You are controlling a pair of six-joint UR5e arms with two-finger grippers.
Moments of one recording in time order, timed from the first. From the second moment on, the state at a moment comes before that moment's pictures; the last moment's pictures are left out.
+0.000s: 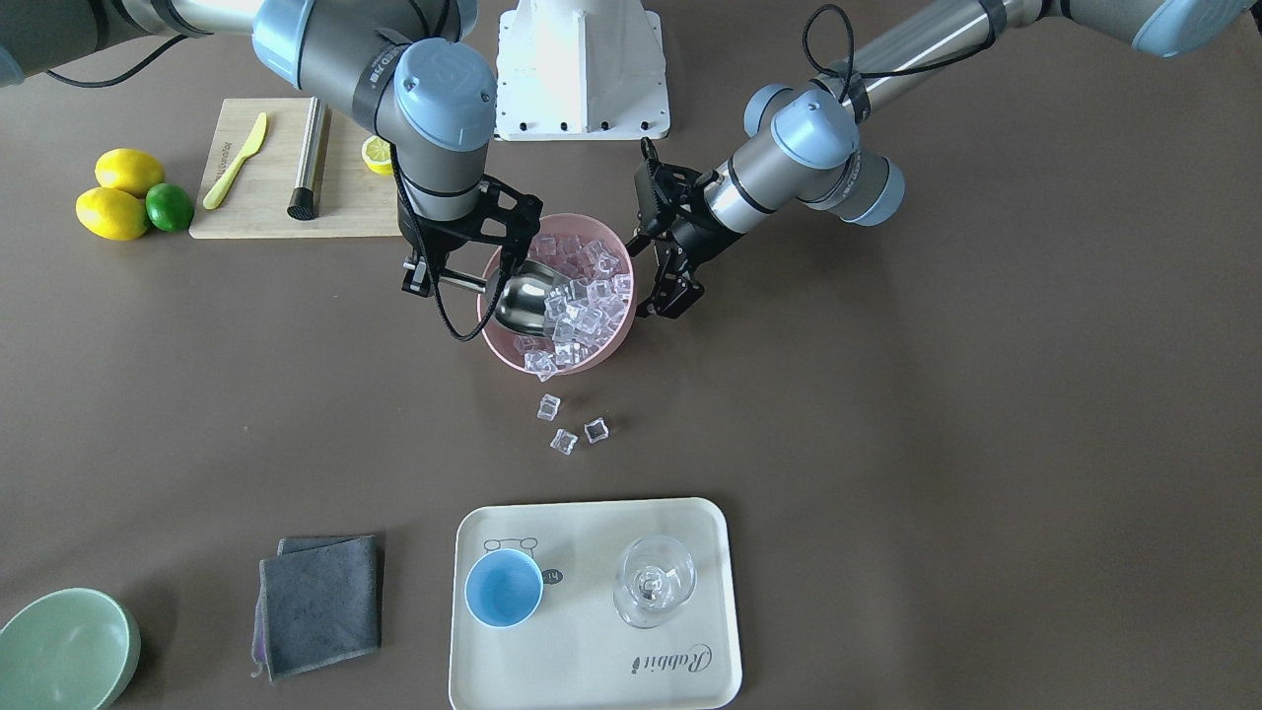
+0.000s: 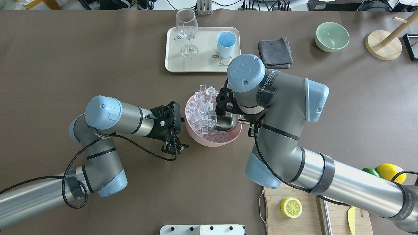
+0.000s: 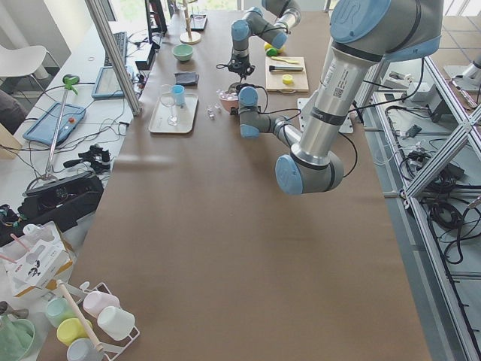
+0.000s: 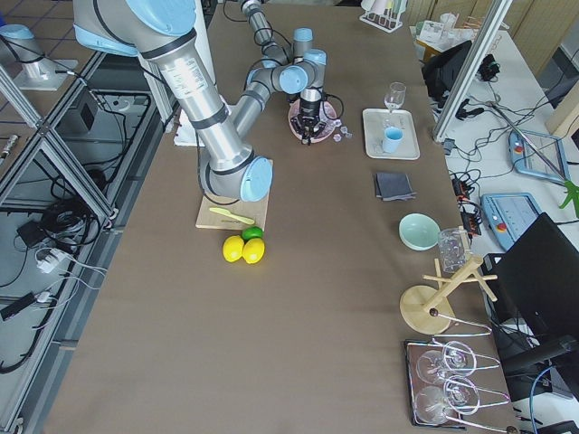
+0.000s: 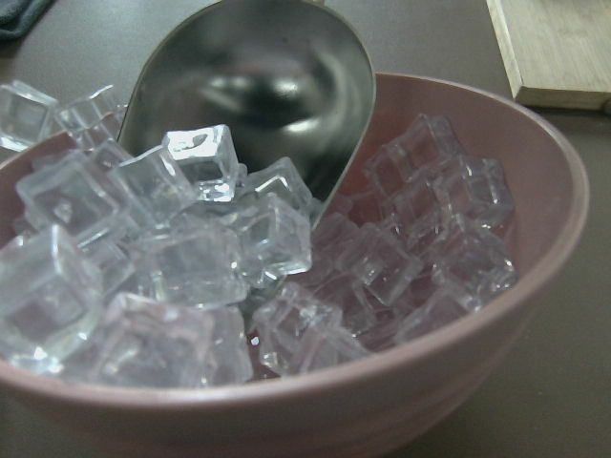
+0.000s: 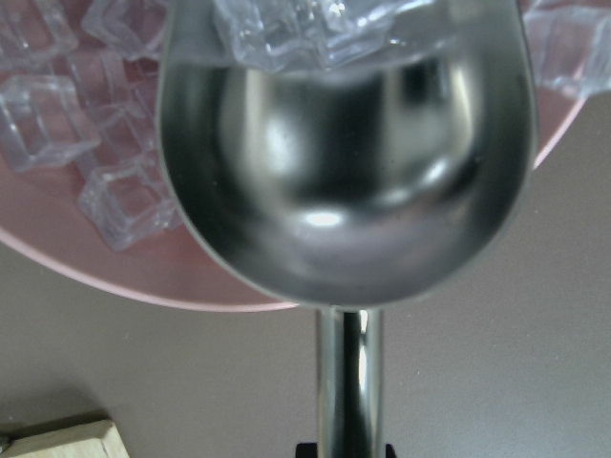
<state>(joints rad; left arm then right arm) -0.50 -2.09 -1.48 -2.54 -1.98 0.03 0.56 -0.89 1.76 -2.00 1.87 -0.25</state>
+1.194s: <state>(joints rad) -0.50 -2.08 -1.48 -2.55 -1.98 0.03 0.60 -1.00 1.88 -1.89 1.94 -0.17</state>
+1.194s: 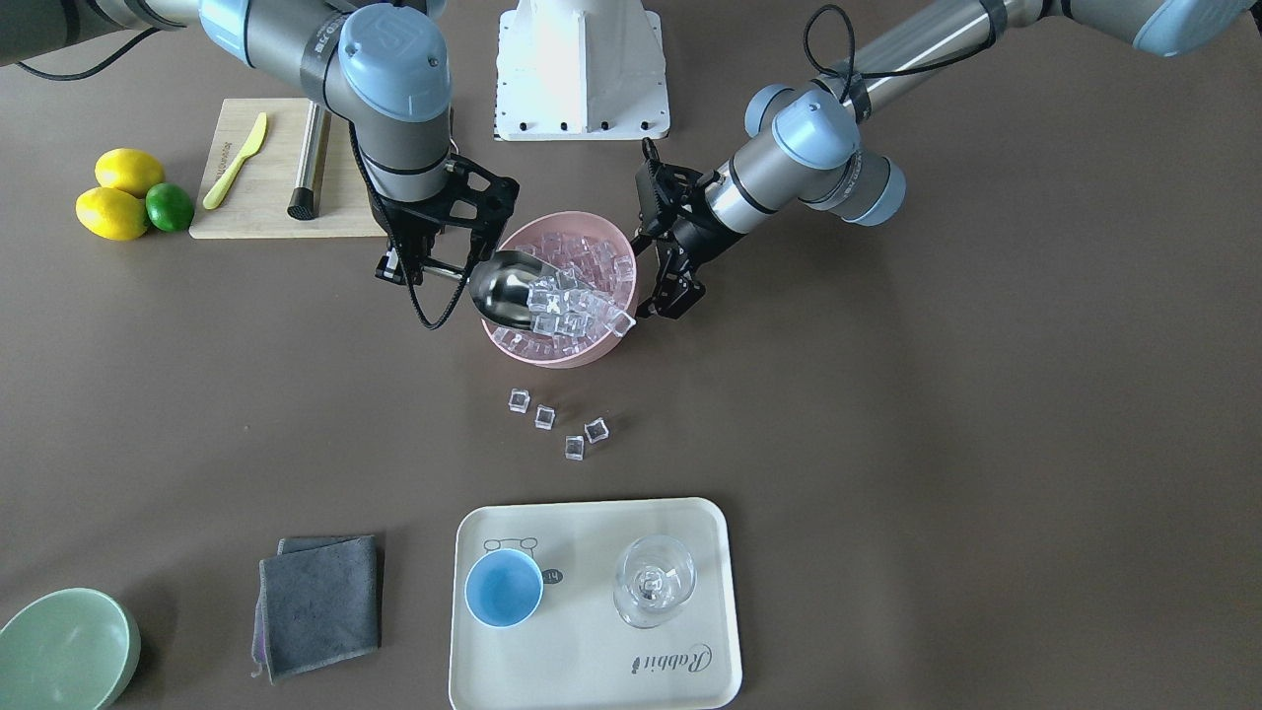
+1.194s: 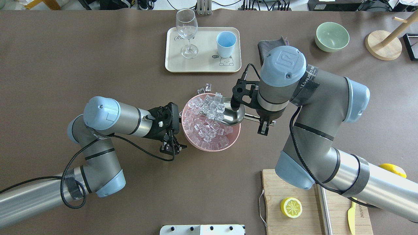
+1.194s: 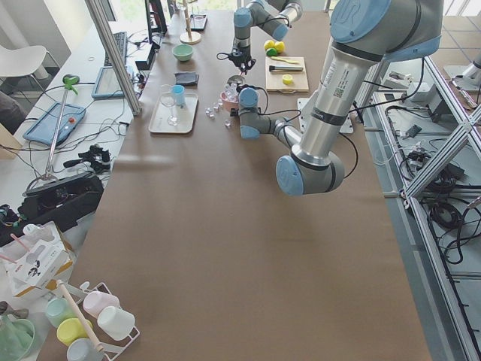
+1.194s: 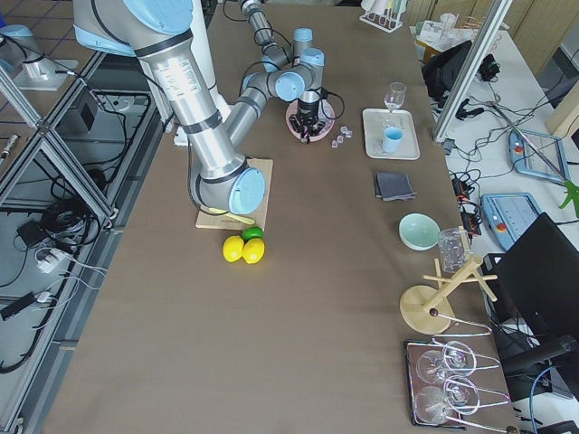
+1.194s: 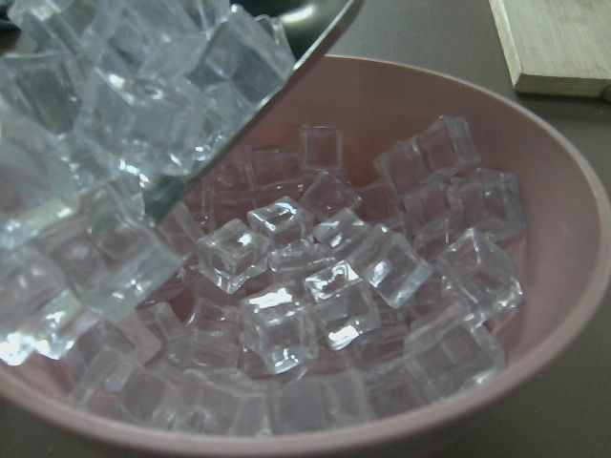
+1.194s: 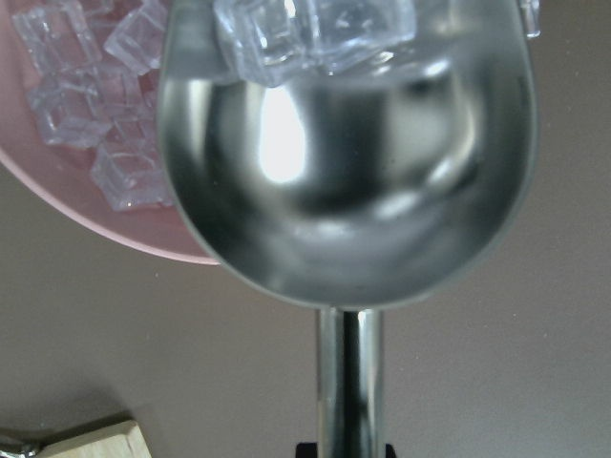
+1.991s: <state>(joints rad) -0.51 -2.08 -1.48 -2.55 -1.96 0.04 0.66 -1.04 1.92 -1.83 2.04 -0.10</state>
